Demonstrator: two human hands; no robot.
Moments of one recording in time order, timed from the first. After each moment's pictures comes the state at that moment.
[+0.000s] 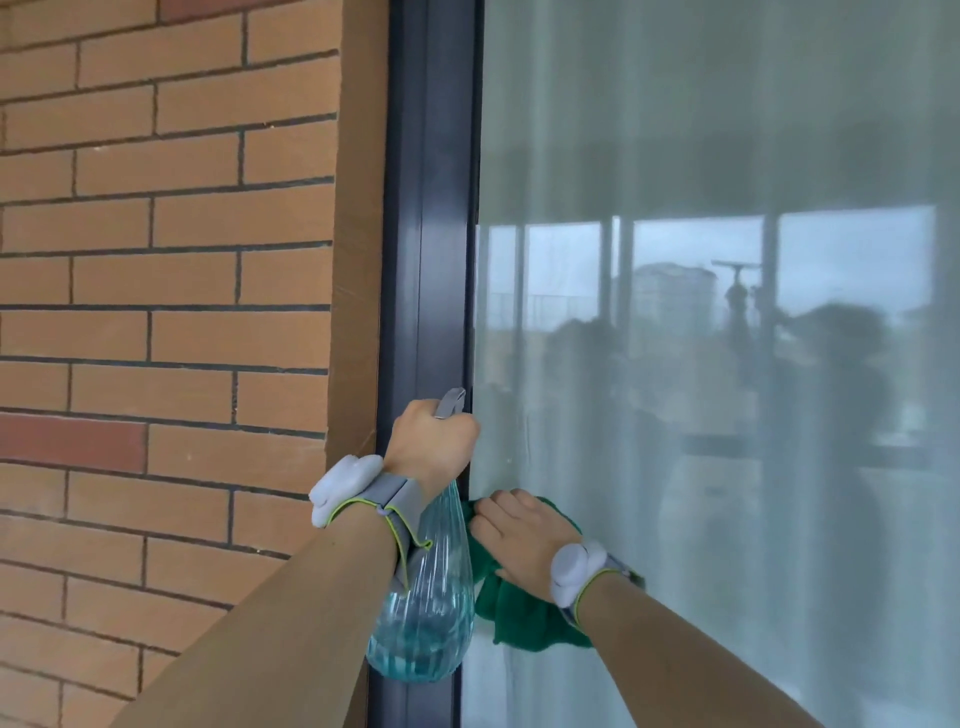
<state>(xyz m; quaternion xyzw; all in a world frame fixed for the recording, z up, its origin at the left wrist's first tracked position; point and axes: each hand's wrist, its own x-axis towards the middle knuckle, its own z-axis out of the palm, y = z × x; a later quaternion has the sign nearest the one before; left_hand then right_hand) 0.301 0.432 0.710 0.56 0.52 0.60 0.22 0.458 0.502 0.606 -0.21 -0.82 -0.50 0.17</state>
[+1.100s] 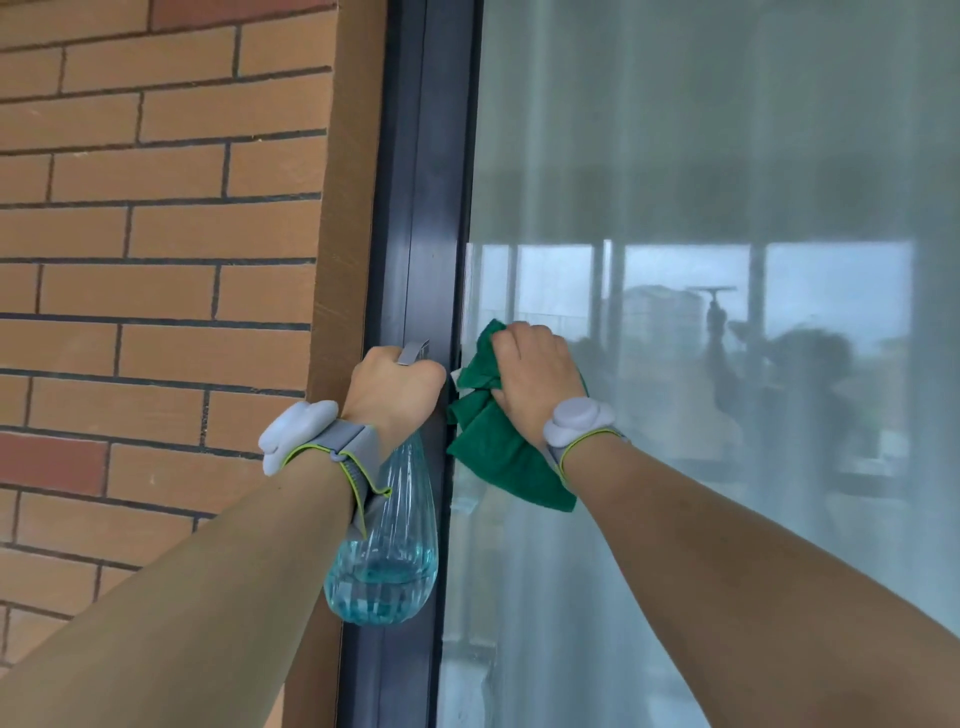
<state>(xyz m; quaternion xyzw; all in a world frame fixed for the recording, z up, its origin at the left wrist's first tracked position) 0.275 0.455 0.776 0.57 0.48 0.65 0.16 0.455 0.499 0.784 -0.38 -0.72 -0.46 0.36</state>
